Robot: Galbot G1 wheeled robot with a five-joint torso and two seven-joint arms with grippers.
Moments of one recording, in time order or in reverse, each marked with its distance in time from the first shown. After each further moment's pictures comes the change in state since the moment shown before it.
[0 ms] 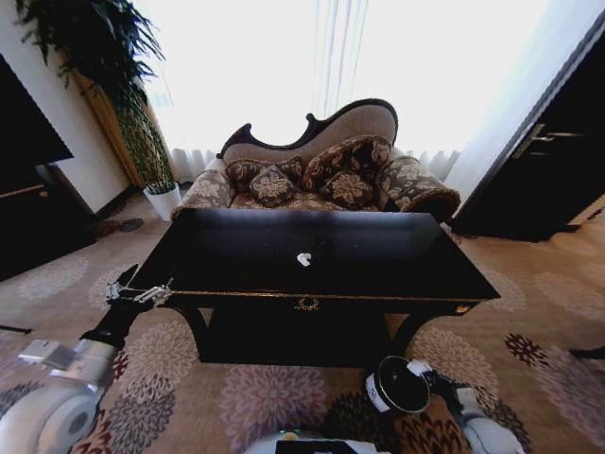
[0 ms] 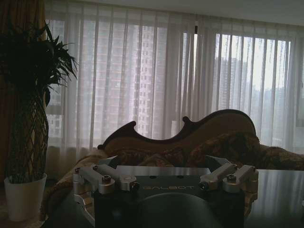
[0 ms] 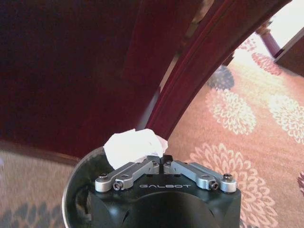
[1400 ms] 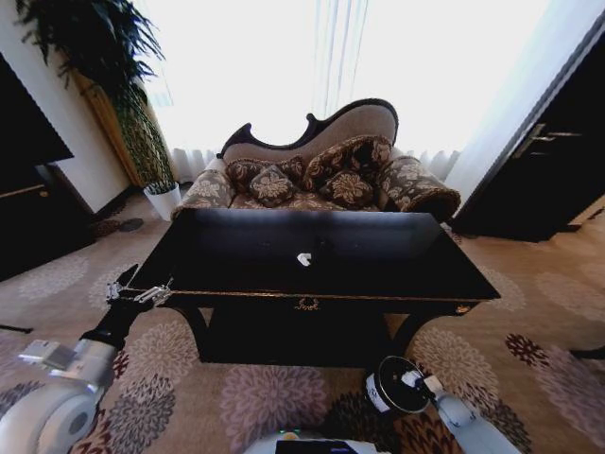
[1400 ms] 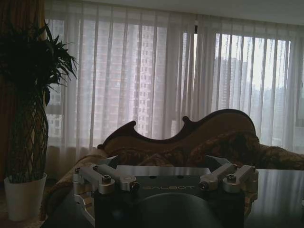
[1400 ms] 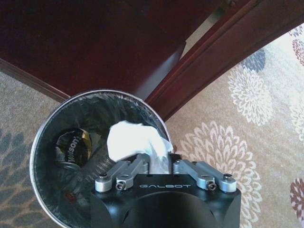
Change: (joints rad) left arm 0.000 0.000 0.000 0.000 0.000 0.000 0.000; right arm 0.349 -0.007 -0.273 -0.449 -0.226 0.003 -0.002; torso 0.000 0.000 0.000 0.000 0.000
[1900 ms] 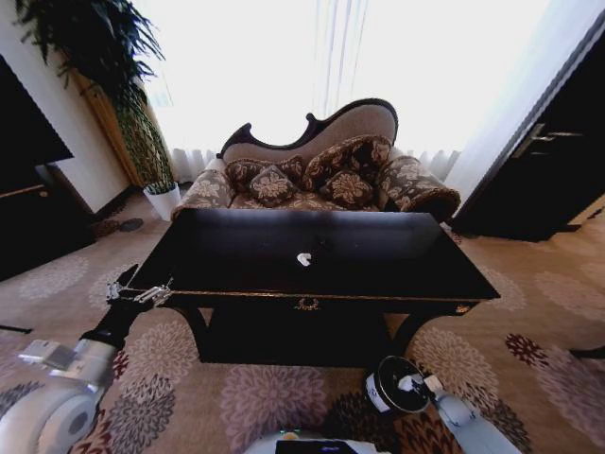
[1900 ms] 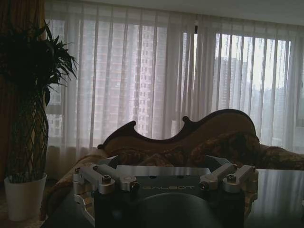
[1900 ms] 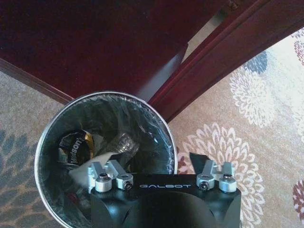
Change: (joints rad) left arm 0.000 0.000 0.000 0.000 0.000 0.000 0.000; right arm -0.010 0.005 0.004 0.010 -0.003 0.005 -0.002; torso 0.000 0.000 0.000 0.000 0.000
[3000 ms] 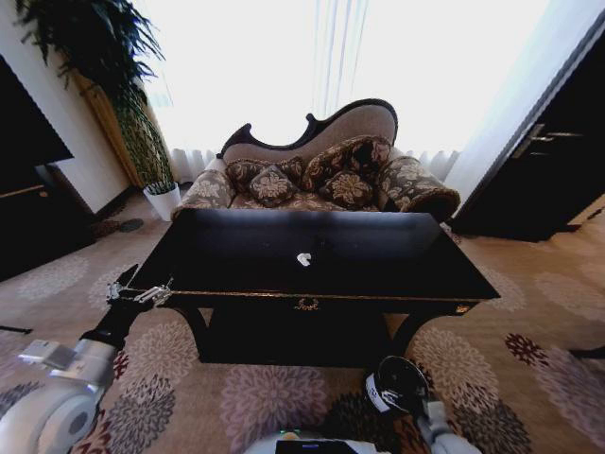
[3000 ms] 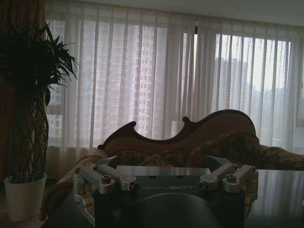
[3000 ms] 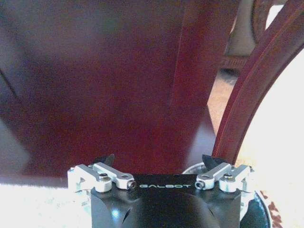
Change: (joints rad) left arm 0.000 0.000 0.000 0.000 0.000 0.000 0.000; right arm -0.573 0.251 0.347 0.823 0.311 -0.005 -0.042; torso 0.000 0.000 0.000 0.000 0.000
